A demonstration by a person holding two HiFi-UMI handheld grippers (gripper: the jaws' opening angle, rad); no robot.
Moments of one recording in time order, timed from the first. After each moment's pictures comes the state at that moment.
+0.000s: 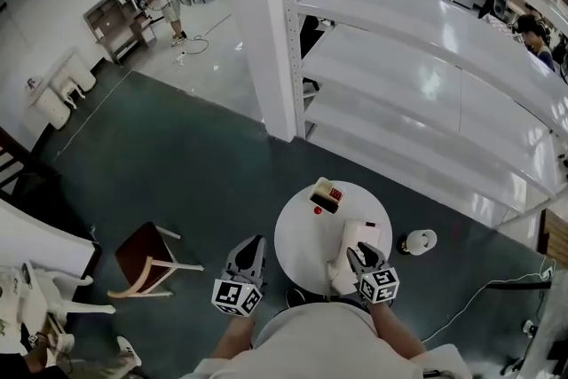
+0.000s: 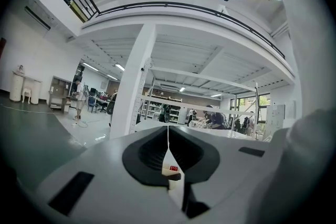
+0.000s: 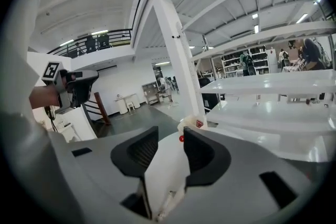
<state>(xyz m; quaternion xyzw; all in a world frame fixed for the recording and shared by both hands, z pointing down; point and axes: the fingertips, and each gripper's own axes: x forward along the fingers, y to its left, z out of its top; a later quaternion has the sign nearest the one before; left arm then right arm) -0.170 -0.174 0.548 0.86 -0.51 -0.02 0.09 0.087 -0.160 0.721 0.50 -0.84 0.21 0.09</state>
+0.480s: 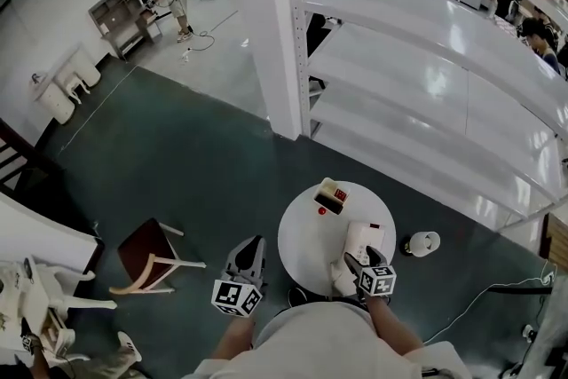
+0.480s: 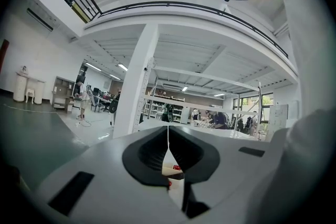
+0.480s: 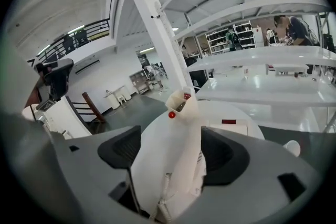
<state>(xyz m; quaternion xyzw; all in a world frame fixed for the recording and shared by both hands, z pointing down) -0.180 -0.177 0.550 0.85 -0.52 -0.02 0.09 0.099 -0.163 0.804 0.51 -0.78 0.33 0.13</state>
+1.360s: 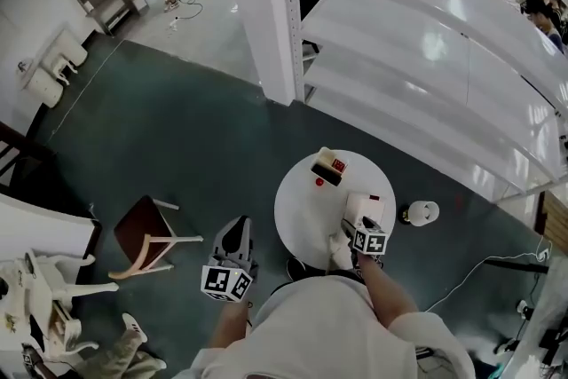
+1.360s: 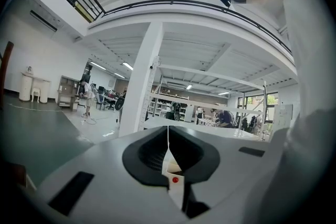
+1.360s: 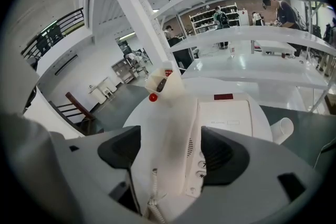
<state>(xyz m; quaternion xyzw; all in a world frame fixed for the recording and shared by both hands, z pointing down) -0.208 -0.176 0.551 0.84 -0.54 -0.01 0.10 0.104 -0.186 0.871 0.54 -0.71 0.41 0.19</state>
